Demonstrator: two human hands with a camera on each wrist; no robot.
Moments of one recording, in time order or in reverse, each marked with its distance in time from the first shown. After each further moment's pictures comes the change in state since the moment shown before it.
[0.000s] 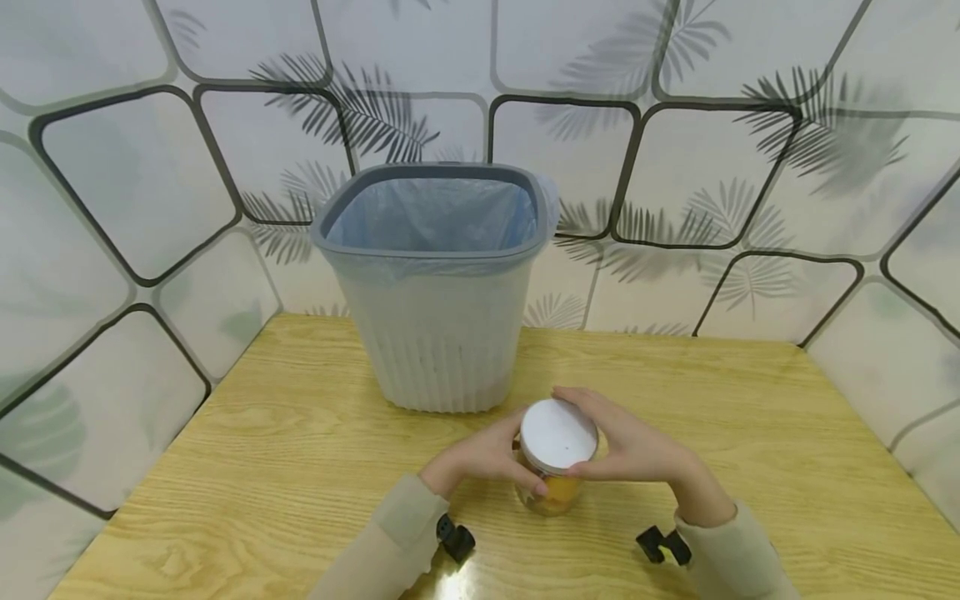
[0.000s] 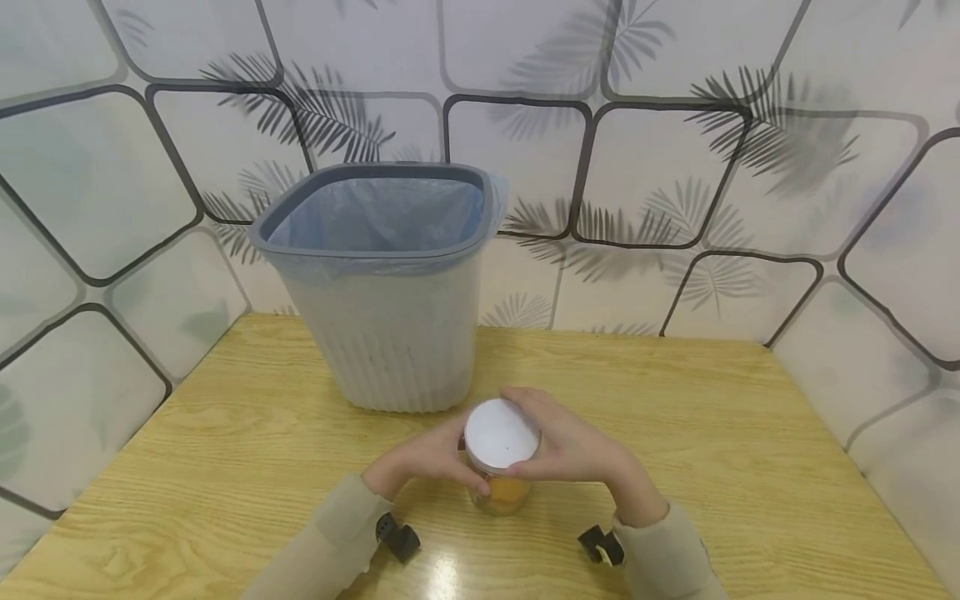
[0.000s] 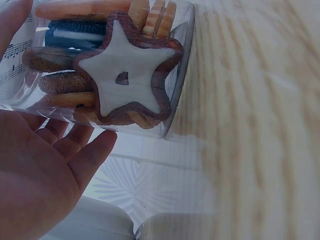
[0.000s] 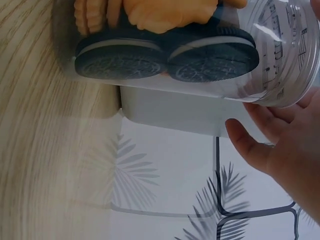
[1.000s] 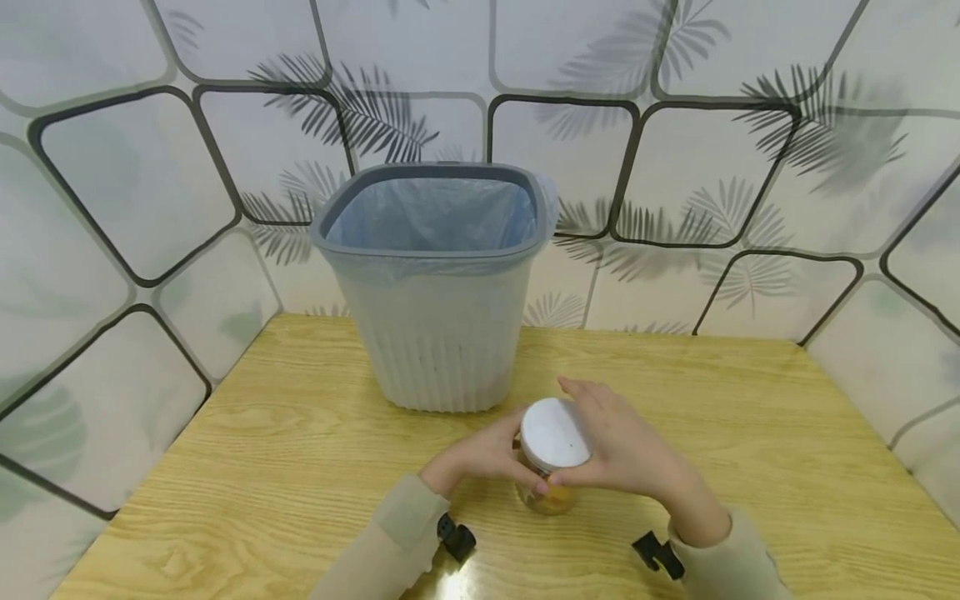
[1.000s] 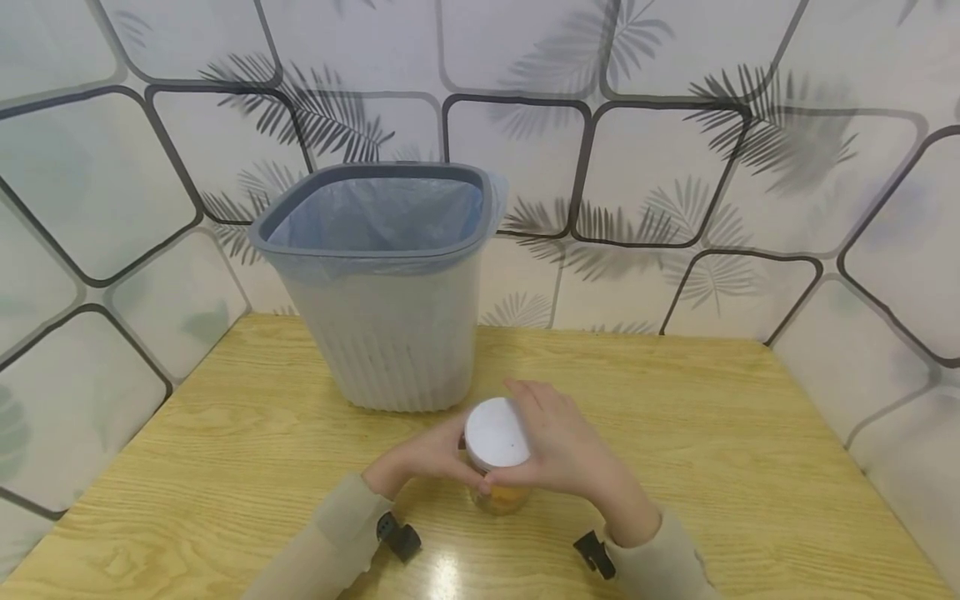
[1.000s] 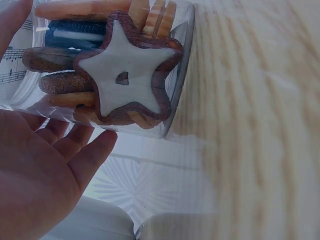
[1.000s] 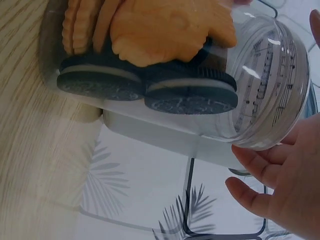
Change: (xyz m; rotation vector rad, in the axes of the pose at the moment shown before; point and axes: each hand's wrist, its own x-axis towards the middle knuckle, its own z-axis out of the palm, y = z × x) left_hand 0.001 0.000 0.000 0.025 -0.002 0.018; right_hand 0.004 -0.021 0.009 -0.414 0.155 0.060
